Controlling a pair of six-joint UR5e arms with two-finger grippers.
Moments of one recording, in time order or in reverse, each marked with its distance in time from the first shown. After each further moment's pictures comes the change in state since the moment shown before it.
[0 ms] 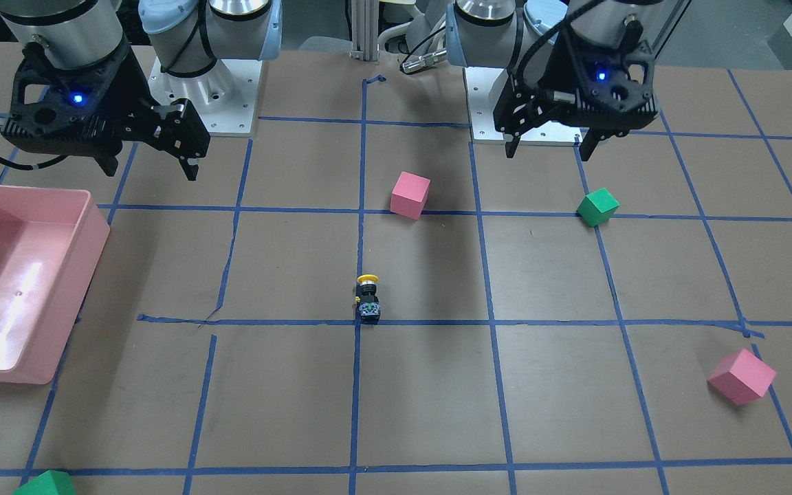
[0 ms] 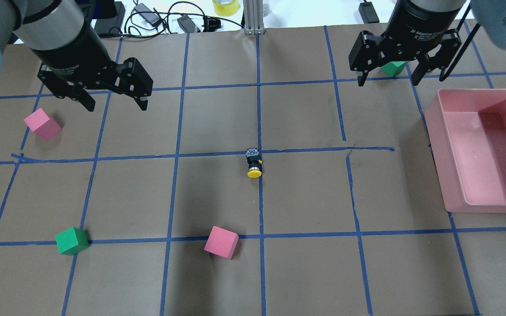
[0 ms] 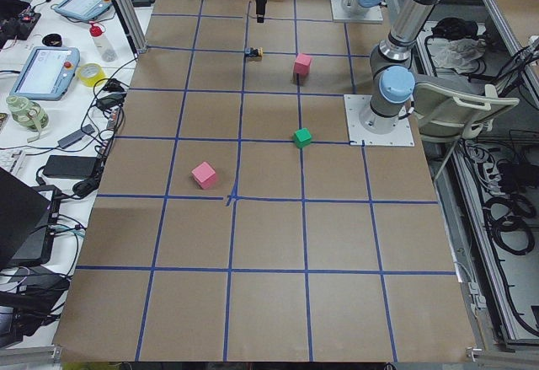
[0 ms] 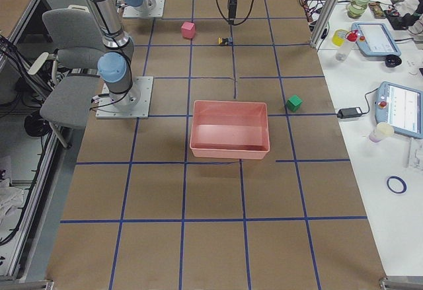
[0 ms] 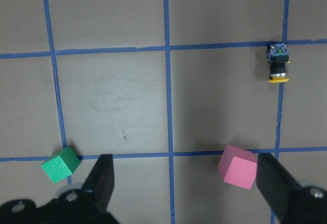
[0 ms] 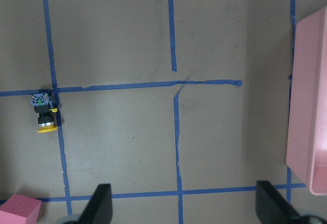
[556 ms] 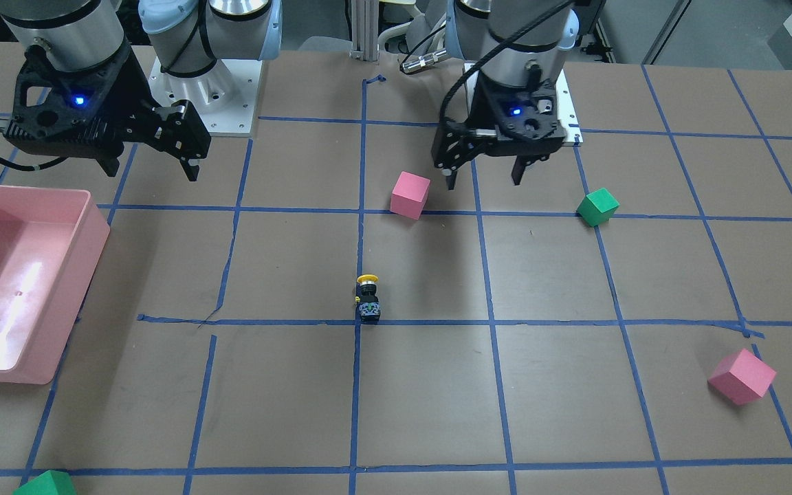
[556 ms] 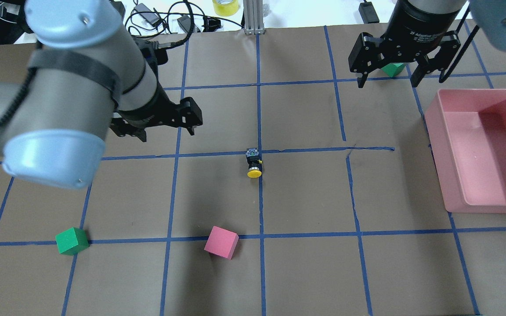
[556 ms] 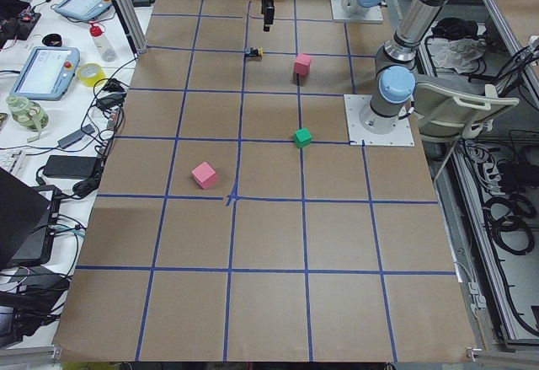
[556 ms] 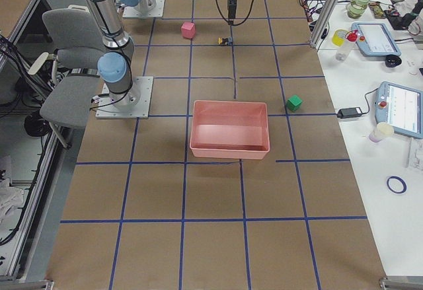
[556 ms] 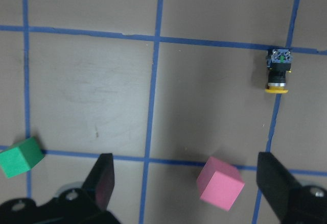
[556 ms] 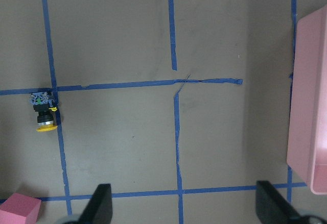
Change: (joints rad) left arm -0.181 0.019 -0.282 0.414 0.056 -0.302; right arm -0.001 0.000 0.006 0.000 0.001 0.000
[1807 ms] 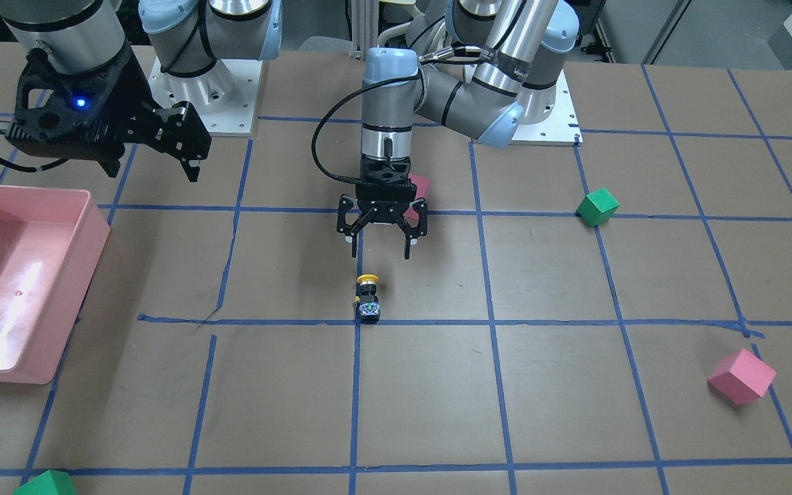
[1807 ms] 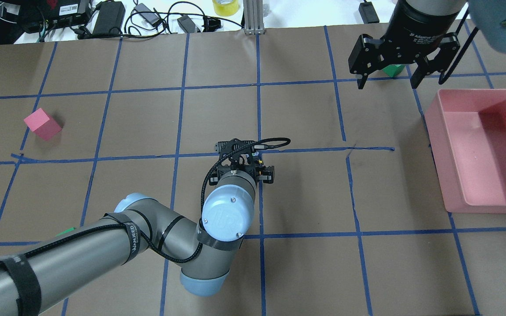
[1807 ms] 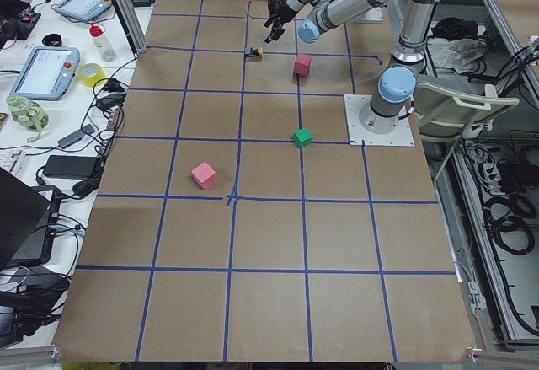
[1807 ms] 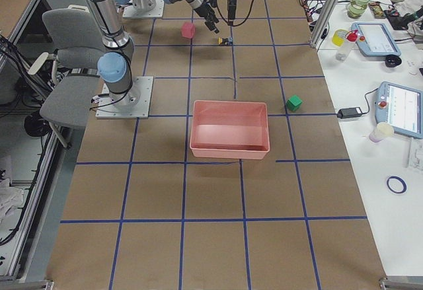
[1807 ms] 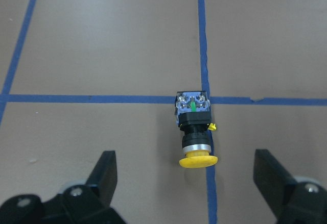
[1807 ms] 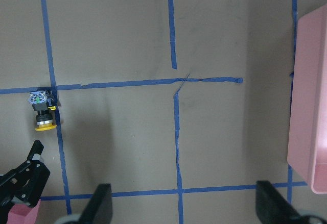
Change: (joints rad) left arm -0.301 -0.406 -0.393 1.212 0.207 -0.087; right arm 0.000 0.001 0.004 0.000 0.000 0.000
